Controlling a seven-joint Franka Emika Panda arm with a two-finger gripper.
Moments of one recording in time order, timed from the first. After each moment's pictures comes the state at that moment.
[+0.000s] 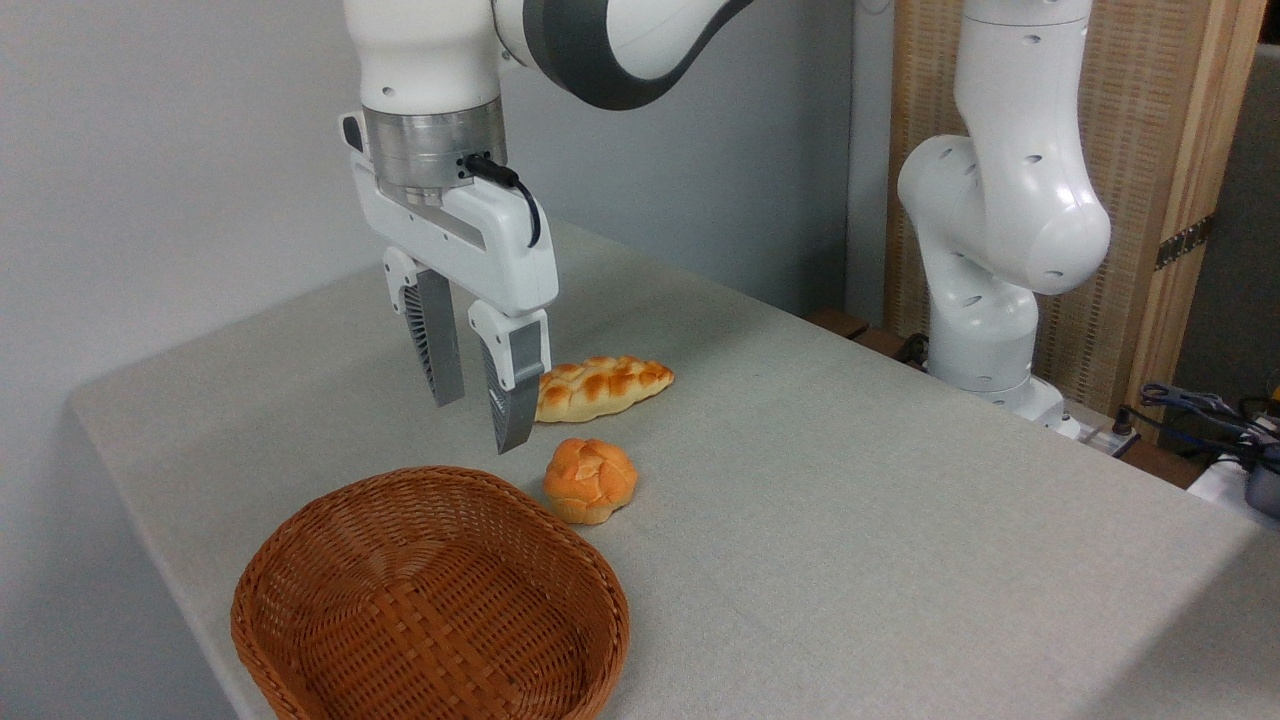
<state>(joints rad) -0.33 -0.04 0.20 -1.85 -0.03 1.91 0.62</state>
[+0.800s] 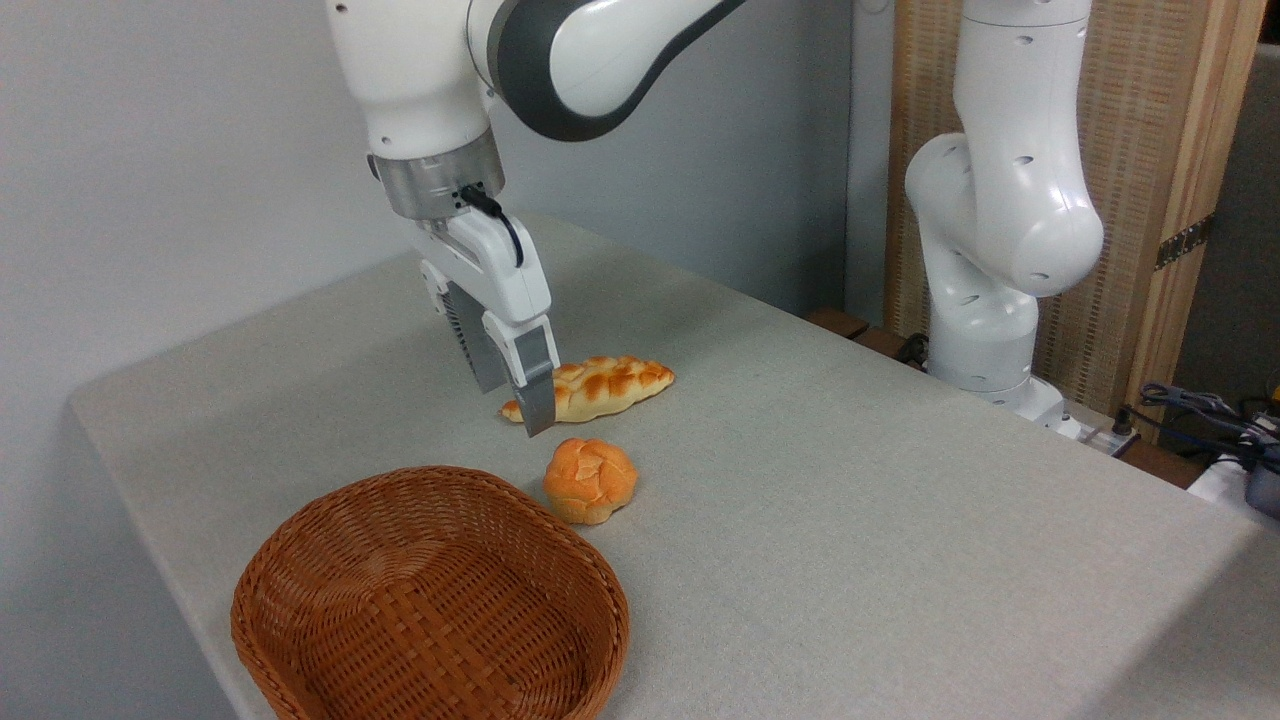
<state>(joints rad) -0.45 -0.04 0.20 -1.93 -0.03 1.84 0.62</state>
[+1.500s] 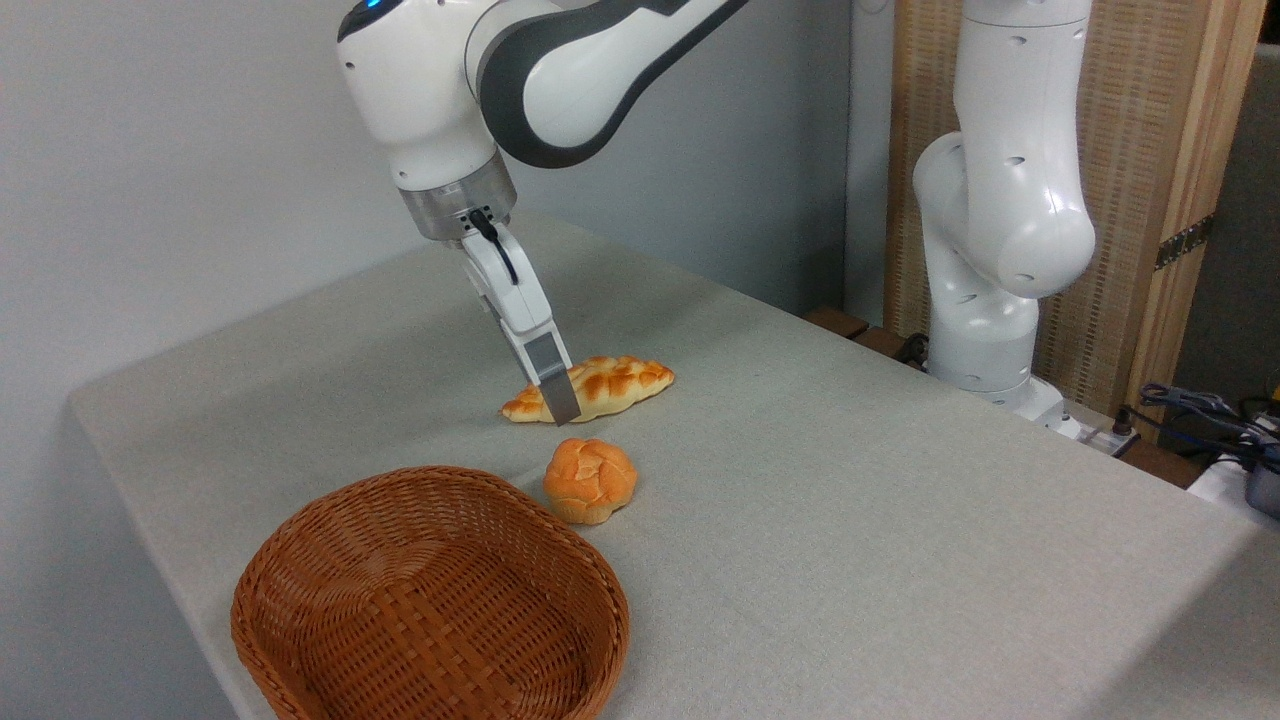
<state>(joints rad) -0.56 -0.04 0.19 -2.02 -0.03 1.81 0.69</state>
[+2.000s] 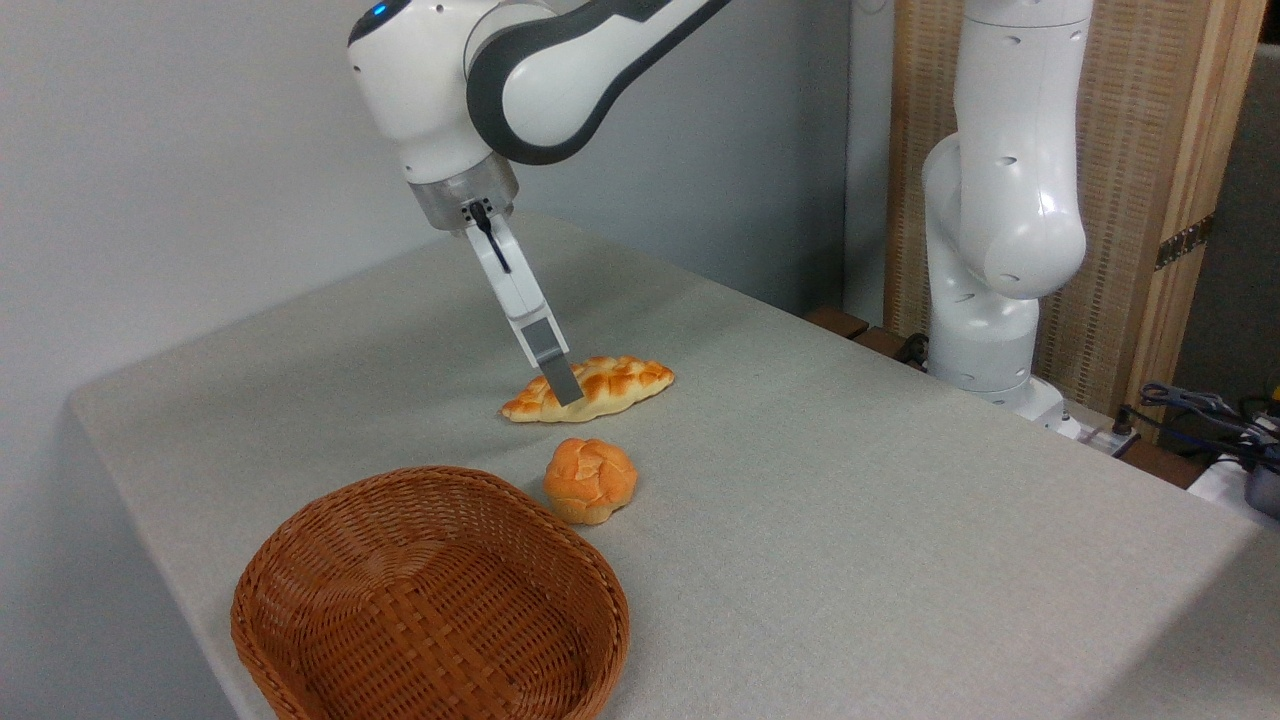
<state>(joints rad) -0.65 -0.04 0.19 -2.05 -0.03 1.81 0.69</state>
